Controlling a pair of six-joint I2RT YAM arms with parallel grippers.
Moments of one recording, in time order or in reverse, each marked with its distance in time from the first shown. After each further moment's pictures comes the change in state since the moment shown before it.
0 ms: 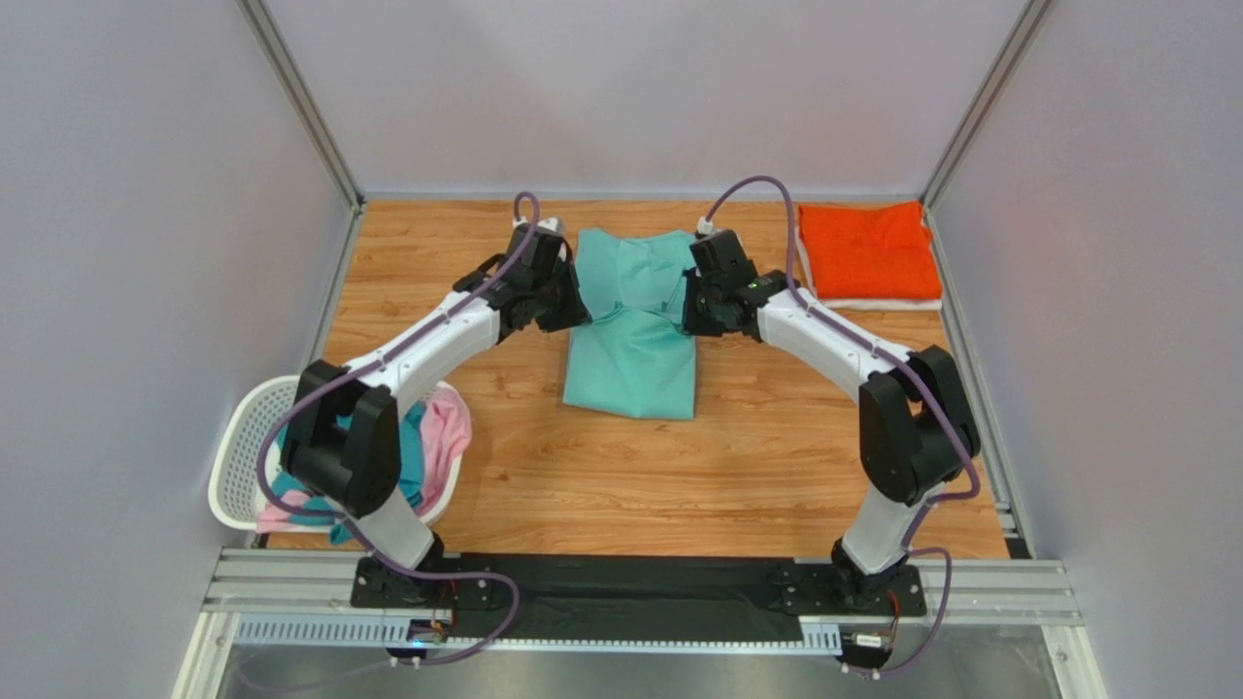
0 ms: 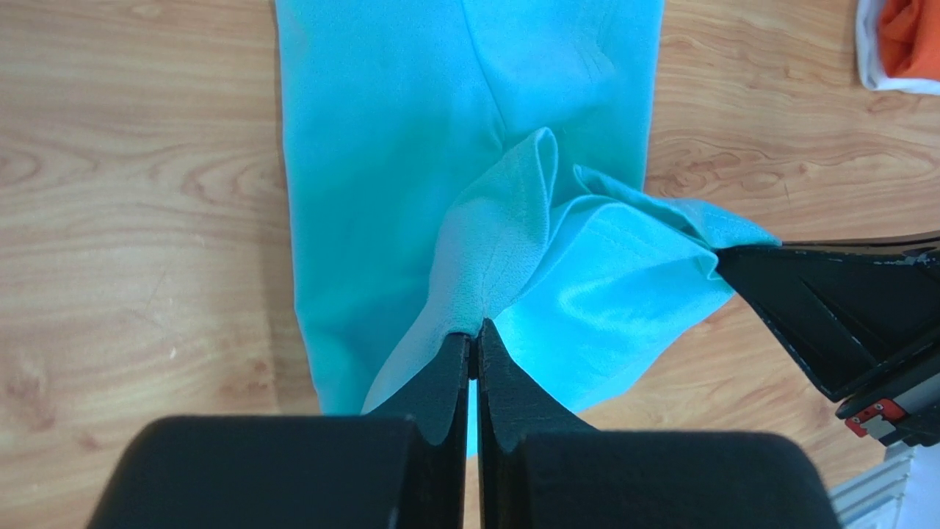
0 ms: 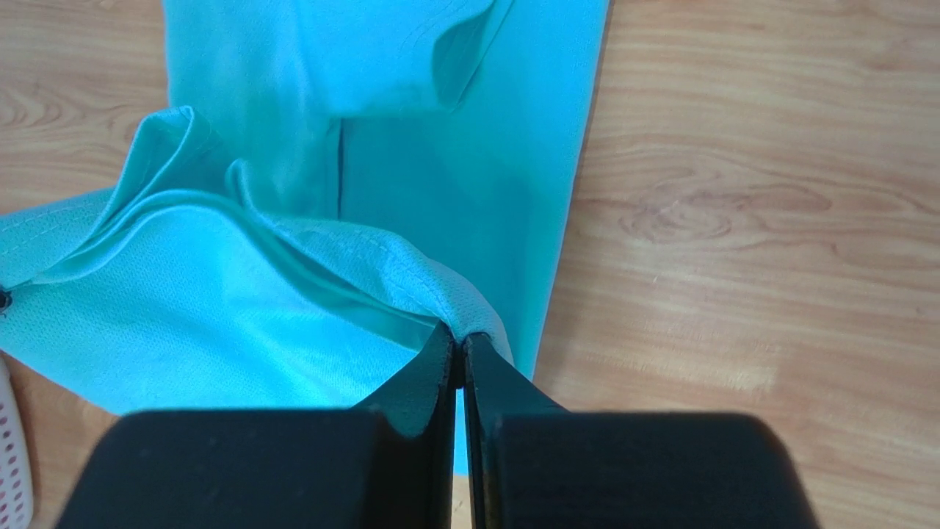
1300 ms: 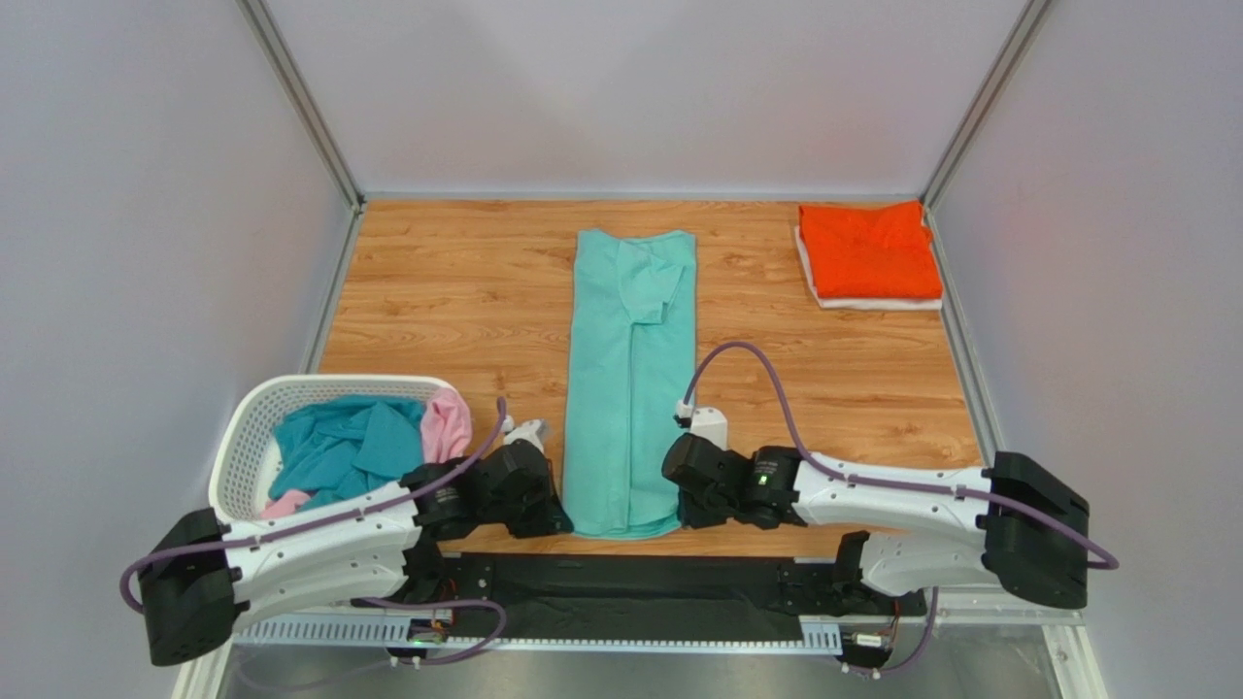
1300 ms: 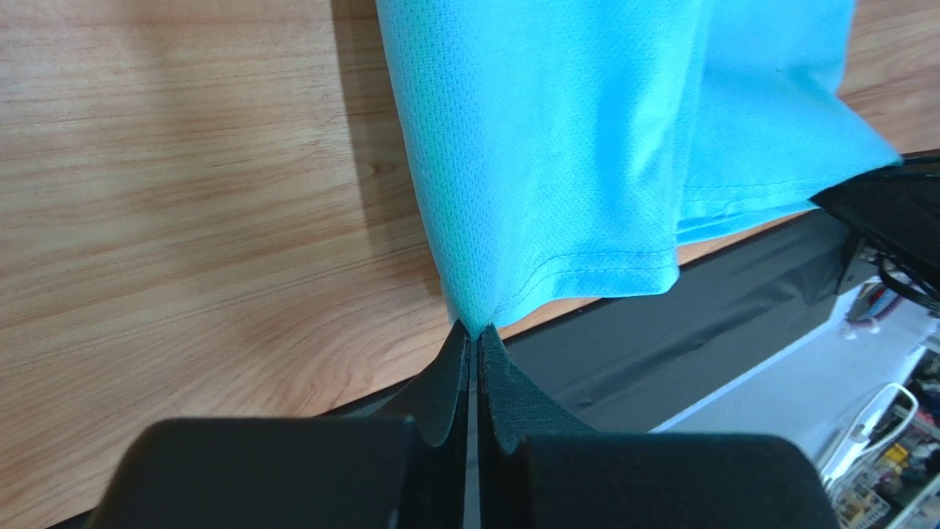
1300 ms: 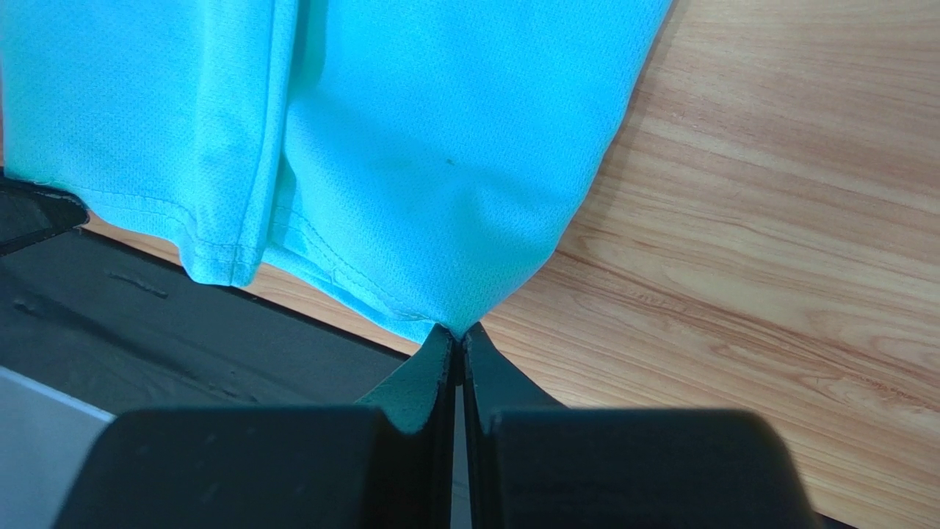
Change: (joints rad) left arm -0.560 -0.755 -0.903 -0.019 -0.054 -0.459; right arm 0.684 -0.510 -0.668 -0.064 0.149 0.470
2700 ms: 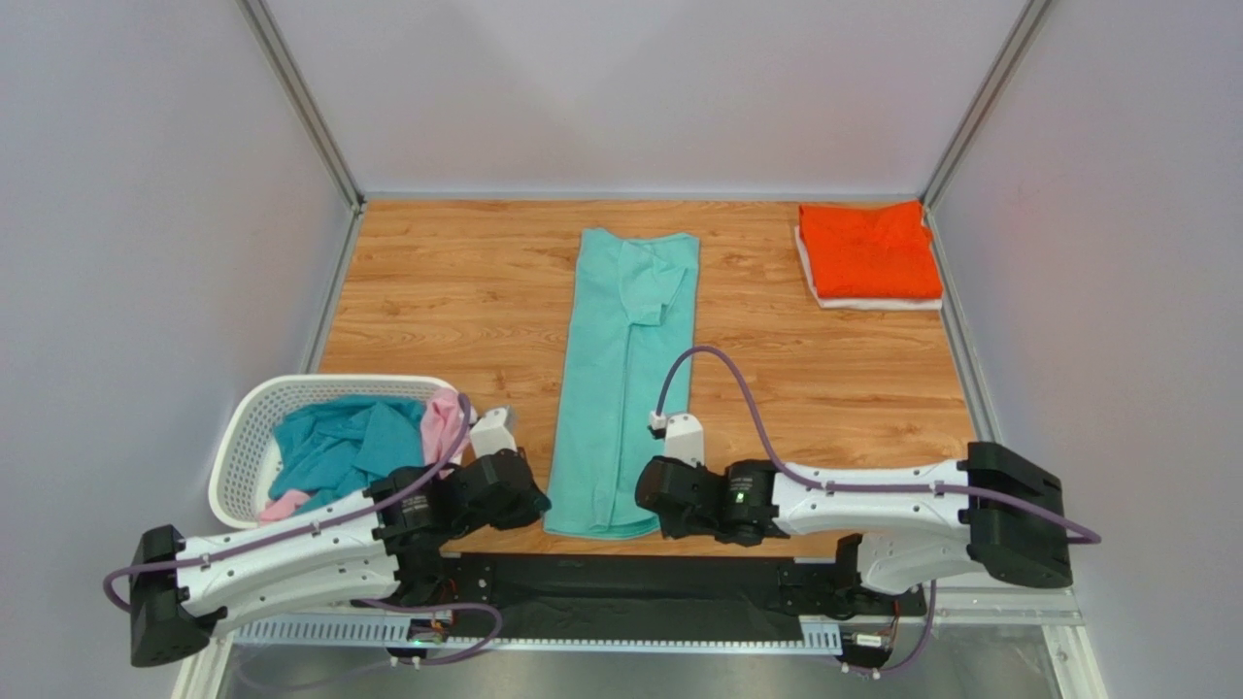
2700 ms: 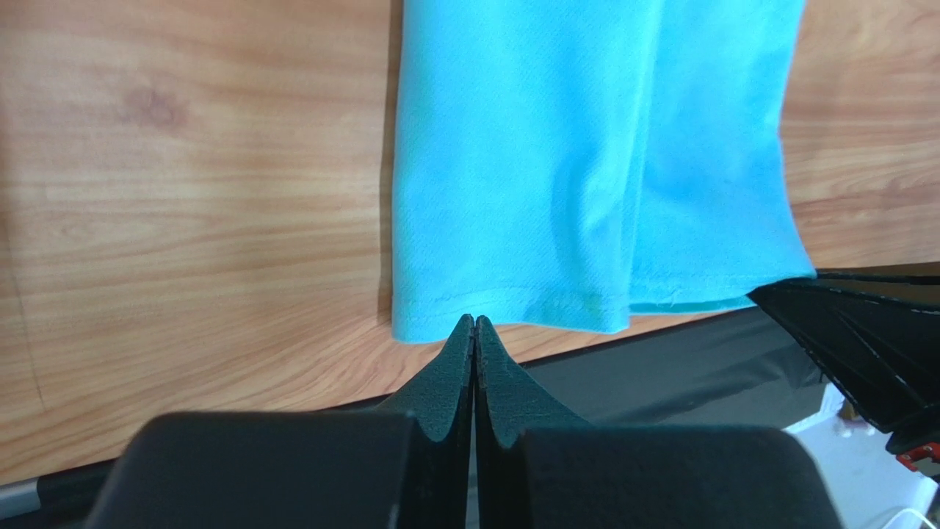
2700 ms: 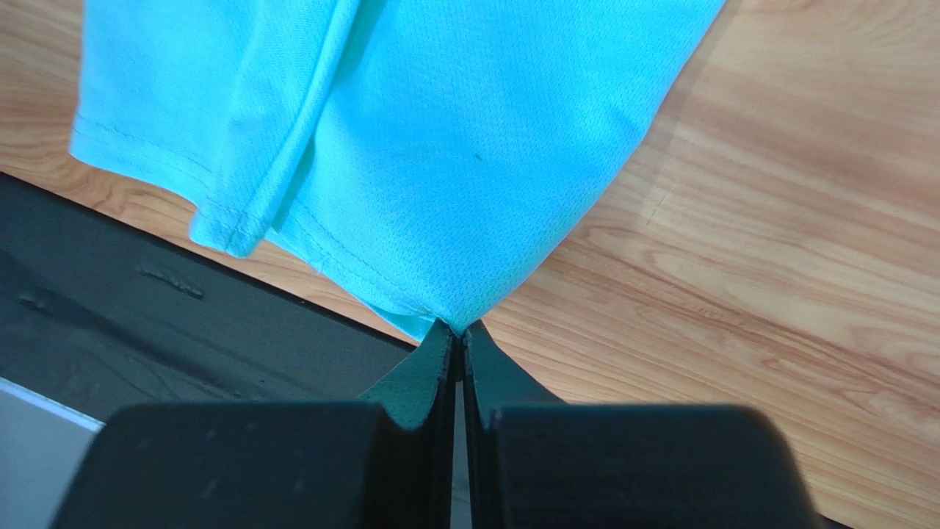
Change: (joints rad) left arm -0.106 -0.214 0.064 -0.259 -0.317 -0.112; right arm 0.158 0.087 0.079 0.008 0.159 0.037
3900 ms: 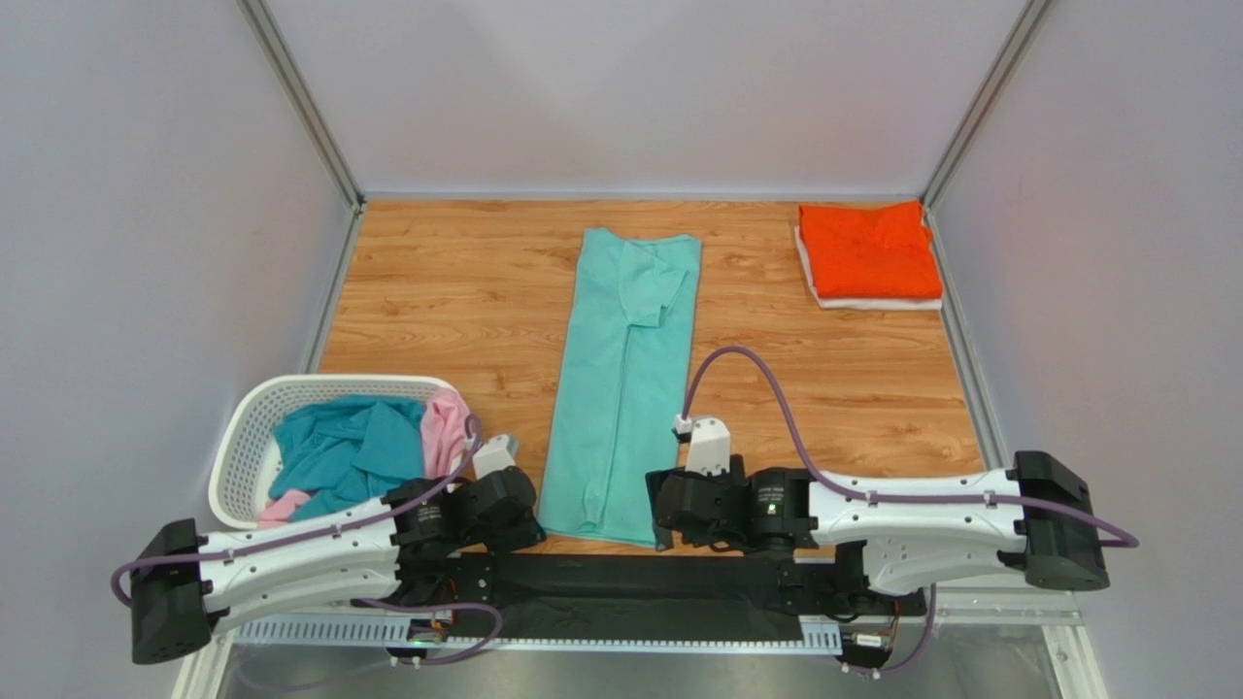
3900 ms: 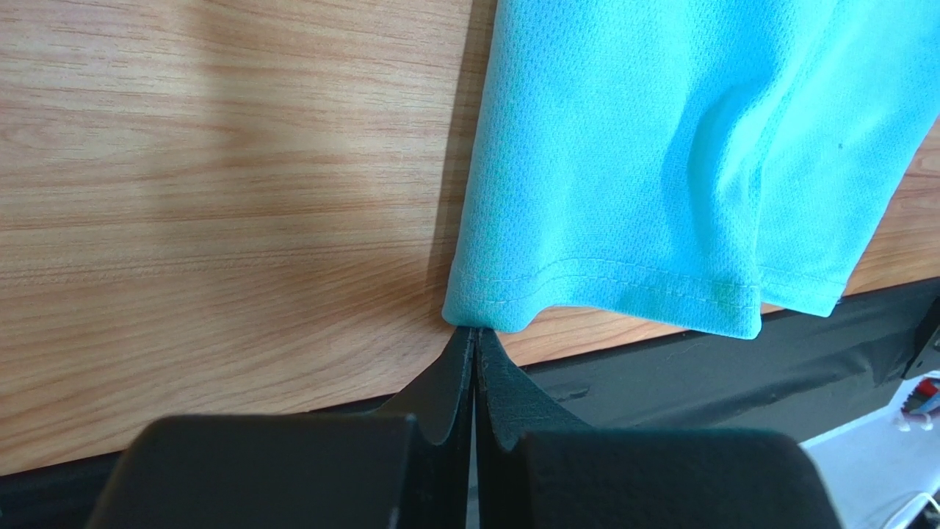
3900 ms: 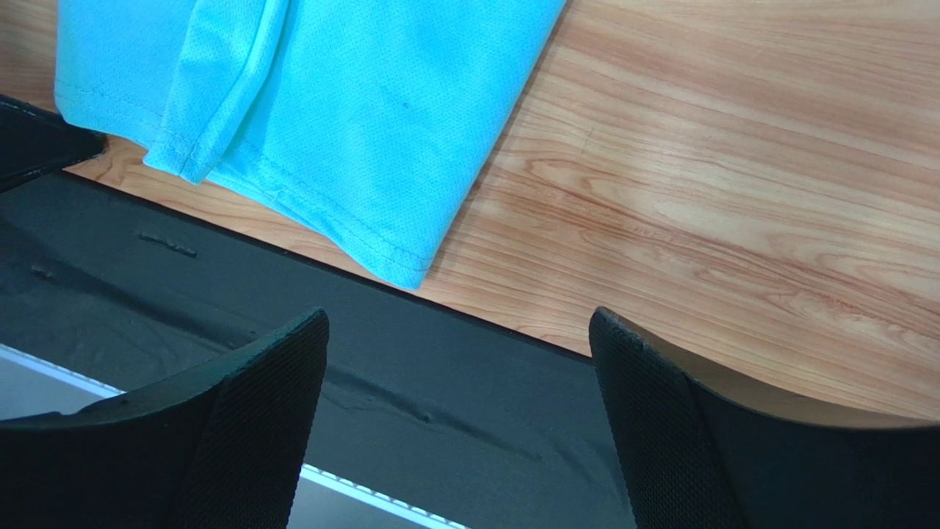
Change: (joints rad) left arm 0.000 0.048 -0.125 0.054 0.112 -0.085; right arm 0.070 -0.156 0.025 -0.215 0.086 0.103
